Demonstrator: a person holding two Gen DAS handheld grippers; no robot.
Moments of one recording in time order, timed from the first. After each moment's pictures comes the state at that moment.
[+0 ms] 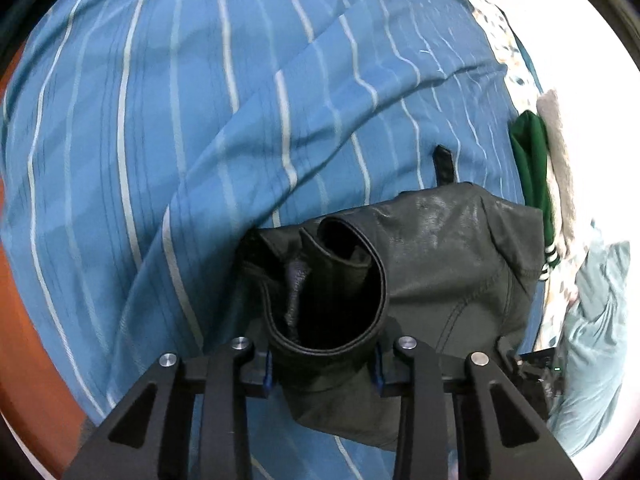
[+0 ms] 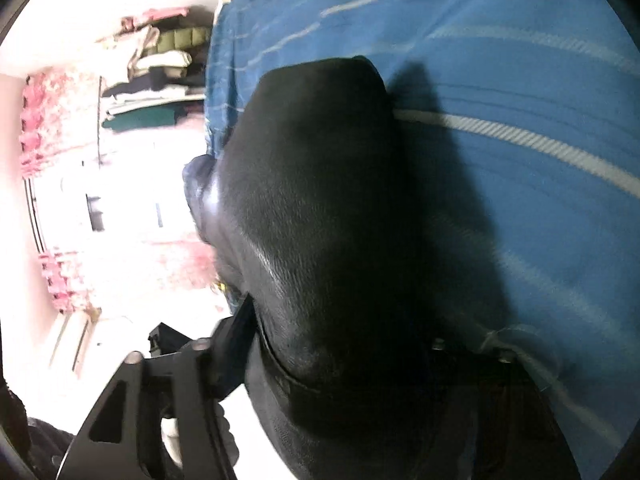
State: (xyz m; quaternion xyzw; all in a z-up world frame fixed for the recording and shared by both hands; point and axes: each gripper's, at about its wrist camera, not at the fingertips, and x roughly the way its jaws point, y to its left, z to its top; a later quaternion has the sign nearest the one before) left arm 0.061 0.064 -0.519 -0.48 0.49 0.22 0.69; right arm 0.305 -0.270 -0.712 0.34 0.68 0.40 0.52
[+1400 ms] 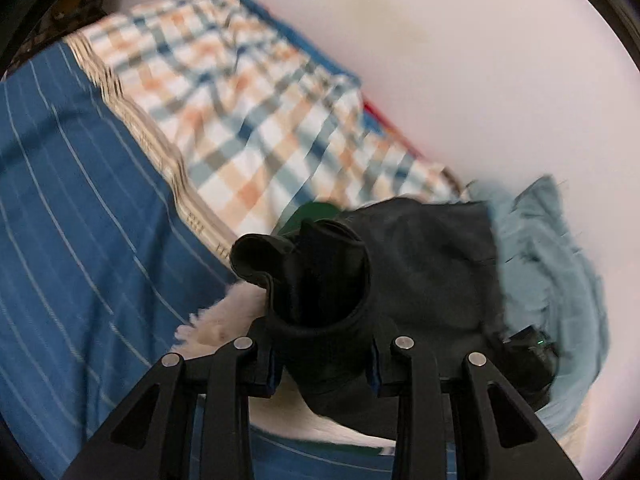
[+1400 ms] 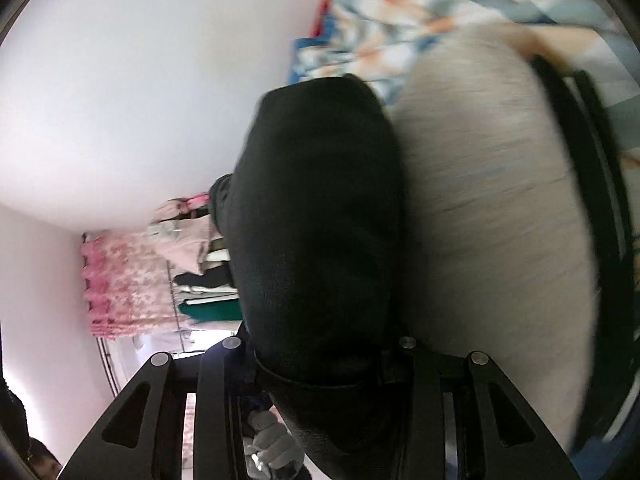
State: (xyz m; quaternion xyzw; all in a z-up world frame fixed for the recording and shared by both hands) left arm 0.625 0.086 -0.403 -0.32 0.46 -0.05 0.83; right arm 0.719 -0.344 -0.607 0.55 0.53 0.30 0.58
